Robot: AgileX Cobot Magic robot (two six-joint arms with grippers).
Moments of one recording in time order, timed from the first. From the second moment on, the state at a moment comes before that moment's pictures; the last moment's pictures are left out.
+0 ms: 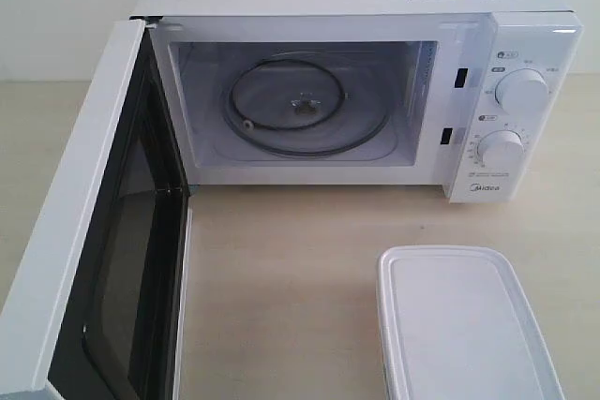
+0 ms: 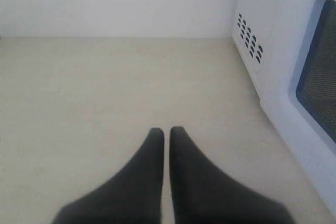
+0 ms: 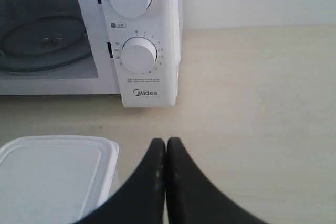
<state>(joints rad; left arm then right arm) 0.03 0.02 0.00 0.03 0.31 -0.04 0.09 0.00 0.00 0.00 0.33 0.07</state>
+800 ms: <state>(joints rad) 0.03 0.02 0.00 0.03 0.31 -0.04 0.09 0.00 0.00 0.00 0.33 0.07</state>
